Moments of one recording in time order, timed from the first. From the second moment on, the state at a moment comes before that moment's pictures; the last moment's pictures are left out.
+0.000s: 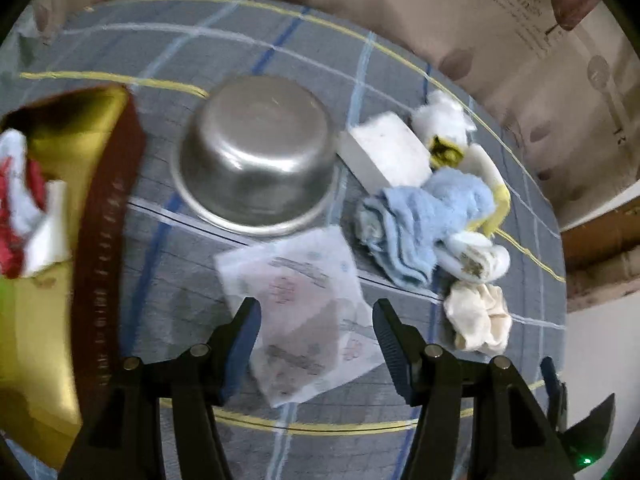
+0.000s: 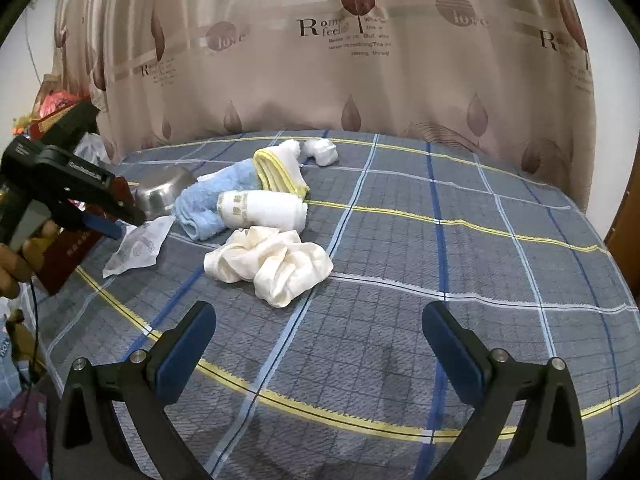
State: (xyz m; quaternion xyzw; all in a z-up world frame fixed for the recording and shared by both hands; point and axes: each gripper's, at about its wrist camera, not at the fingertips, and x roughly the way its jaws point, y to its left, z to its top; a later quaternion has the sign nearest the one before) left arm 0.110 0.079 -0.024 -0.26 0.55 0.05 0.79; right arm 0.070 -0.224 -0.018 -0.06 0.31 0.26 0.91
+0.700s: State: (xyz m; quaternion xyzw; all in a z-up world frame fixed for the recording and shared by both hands) left arm 0.081 0.051 -0.019 -0.20 0.52 0.04 0.83; right arm 0.099 -0.186 0.001 -0.09 0.35 0.30 0.88
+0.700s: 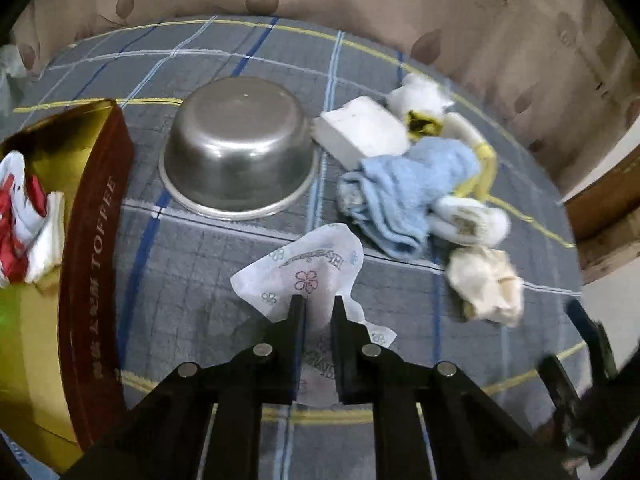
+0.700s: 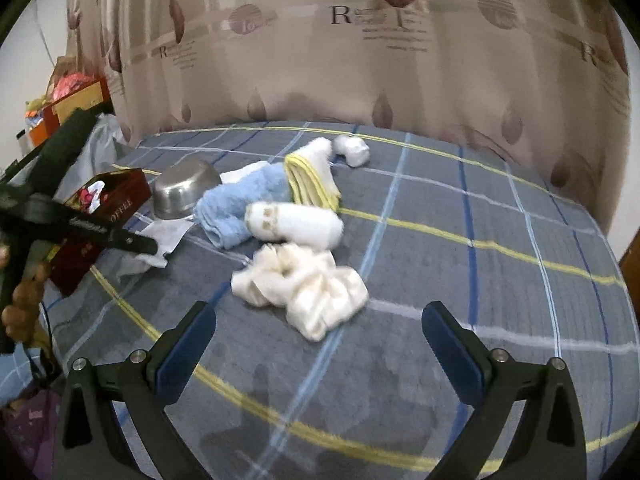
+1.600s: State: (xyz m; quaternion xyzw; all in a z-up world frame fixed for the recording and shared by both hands) left arm -0.012 0.078 0.075 -0.20 0.44 0.05 0.88; right arm 0.110 -0.153 -0.028 -0.10 0.41 0.32 0.85
